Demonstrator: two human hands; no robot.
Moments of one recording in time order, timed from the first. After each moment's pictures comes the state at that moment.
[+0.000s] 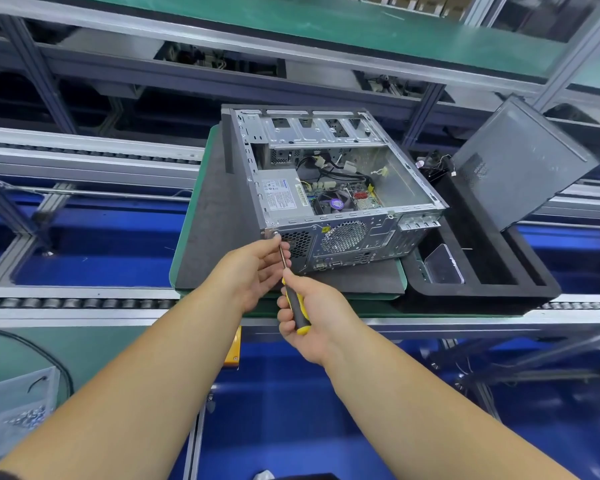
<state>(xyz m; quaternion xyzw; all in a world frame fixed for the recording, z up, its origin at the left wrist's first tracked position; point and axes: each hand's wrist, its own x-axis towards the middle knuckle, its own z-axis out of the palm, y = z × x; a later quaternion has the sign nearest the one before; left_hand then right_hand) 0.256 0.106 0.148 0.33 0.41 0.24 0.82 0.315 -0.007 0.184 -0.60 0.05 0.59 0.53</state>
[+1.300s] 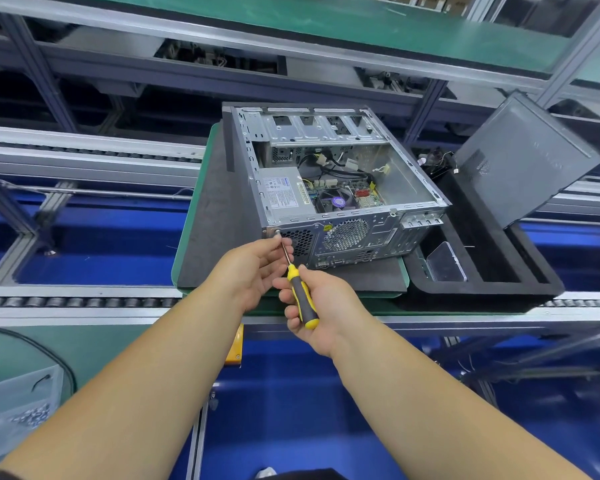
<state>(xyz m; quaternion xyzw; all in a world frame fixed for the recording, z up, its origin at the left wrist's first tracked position) 0.255 0.108 0.144 0.33 0.39 0.24 0.83 0.325 -0.004 0.186 -0.62 0.03 0.59 0.52</state>
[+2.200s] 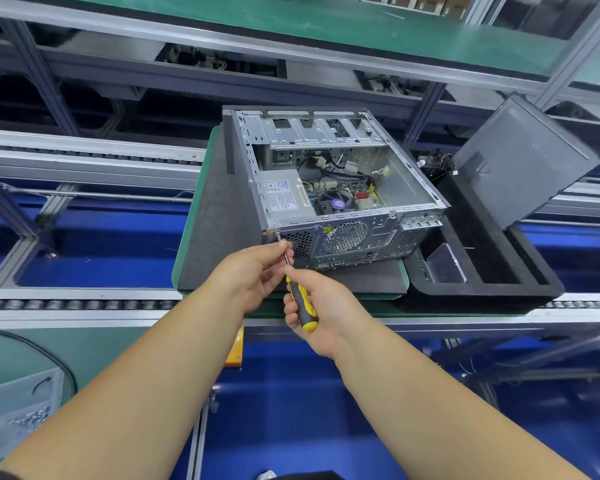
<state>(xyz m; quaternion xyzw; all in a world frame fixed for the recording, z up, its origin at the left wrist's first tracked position) 0.254 0.105 0.151 0.31 0.39 0.24 0.83 0.324 -0.005 0.186 -0.61 0.01 0.59 0.53</state>
